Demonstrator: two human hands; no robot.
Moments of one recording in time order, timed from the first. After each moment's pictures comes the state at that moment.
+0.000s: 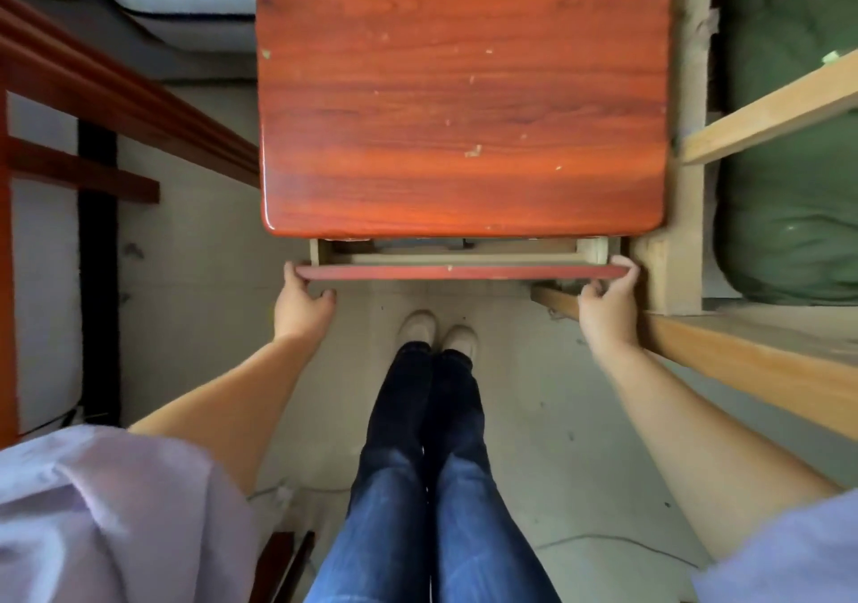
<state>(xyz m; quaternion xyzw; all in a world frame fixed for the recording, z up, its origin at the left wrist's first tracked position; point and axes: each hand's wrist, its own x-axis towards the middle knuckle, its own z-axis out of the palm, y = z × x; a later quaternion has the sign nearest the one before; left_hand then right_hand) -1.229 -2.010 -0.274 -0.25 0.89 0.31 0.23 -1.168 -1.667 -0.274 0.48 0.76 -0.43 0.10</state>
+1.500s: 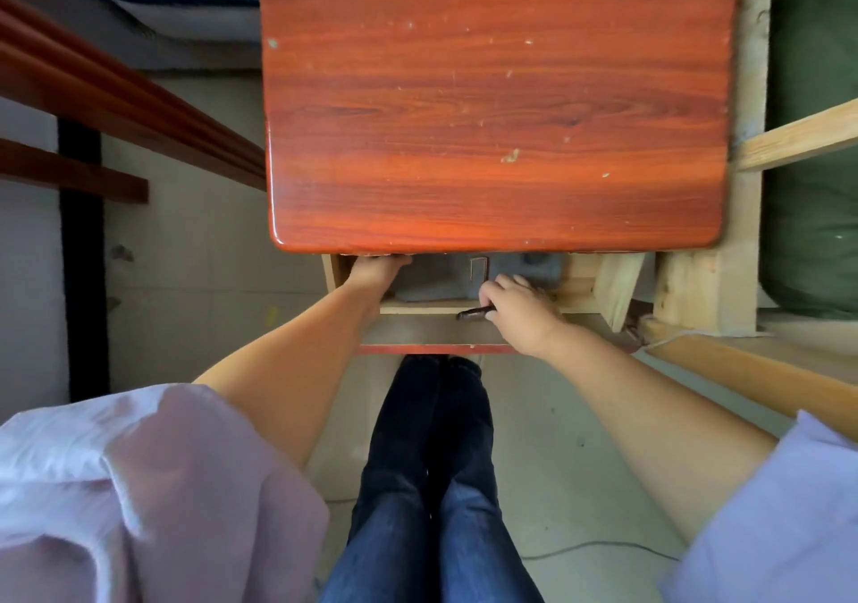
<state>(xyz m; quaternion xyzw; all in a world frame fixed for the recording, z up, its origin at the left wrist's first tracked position) -1.289 -1.944 -0.311 -0.36 0.68 0.51 0.38 -1.211 -1.752 -0.308 -0.03 0.91 -0.18 0.38</state>
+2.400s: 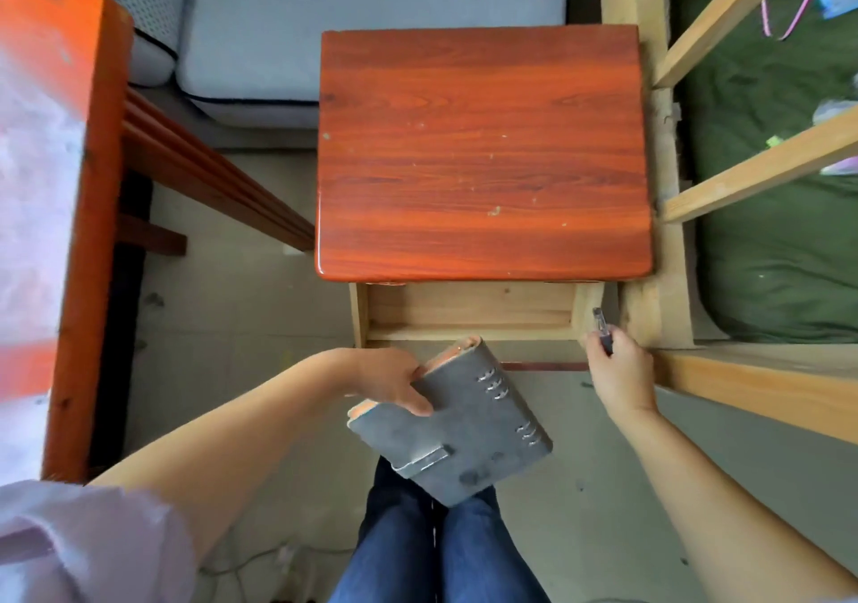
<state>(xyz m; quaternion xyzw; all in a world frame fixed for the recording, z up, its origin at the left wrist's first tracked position) -1.243 -1.970 -0.174 0.17 0.70 0.18 0.67 -1.148 -1.690 -0.218 0.38 0.86 -0.32 0.10</state>
